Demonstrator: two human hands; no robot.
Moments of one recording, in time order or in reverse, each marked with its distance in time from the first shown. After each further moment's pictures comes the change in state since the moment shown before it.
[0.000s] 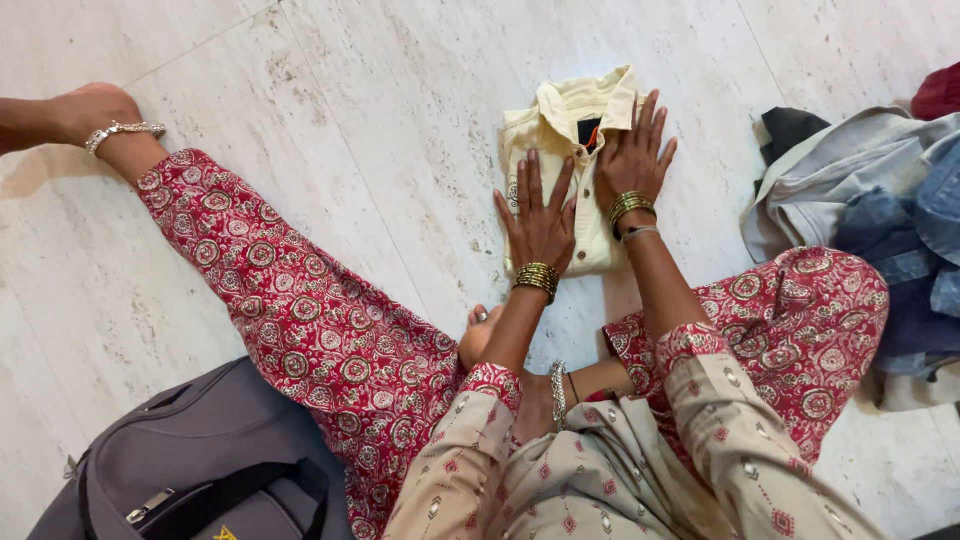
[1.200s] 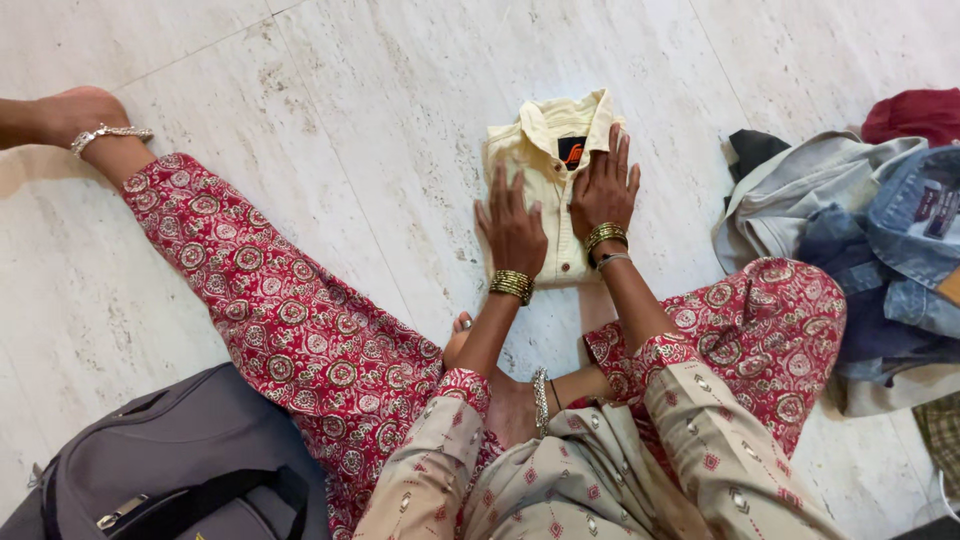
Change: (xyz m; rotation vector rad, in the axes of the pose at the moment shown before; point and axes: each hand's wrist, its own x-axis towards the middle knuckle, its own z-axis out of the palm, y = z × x) left_hand 0.010 -0.016 0.009 -0.259 -0.023 -0.091; right_hand -0.025 0.005 0.013 0.008 0.180 -0.191
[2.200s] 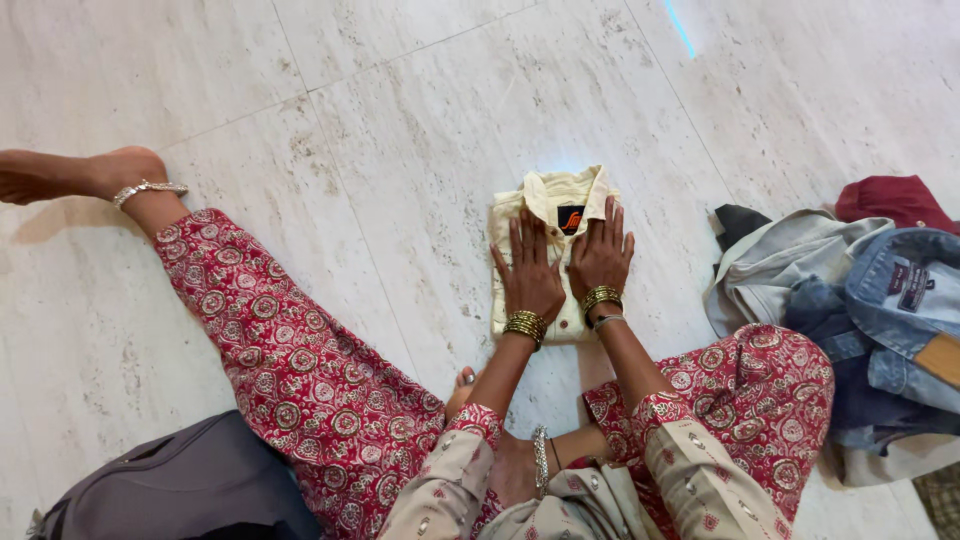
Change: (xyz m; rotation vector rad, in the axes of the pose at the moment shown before) left_hand 0.016 0.024 -0.003 0.187 -0.012 0.091; right_hand 0.003 0.003 0.010 -0.040 0.059 0.012
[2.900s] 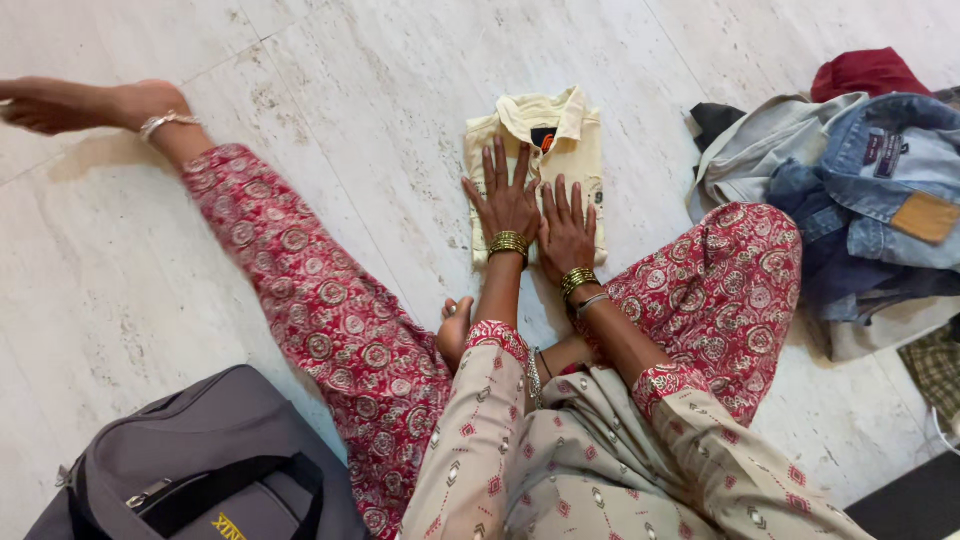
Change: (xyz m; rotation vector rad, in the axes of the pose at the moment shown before) left_hand 0.000 -0.012 0.014 0.101 0.018 0.011; right_hand -0.108 -0.018 -0.009 -0.025 -0.097 -0.102
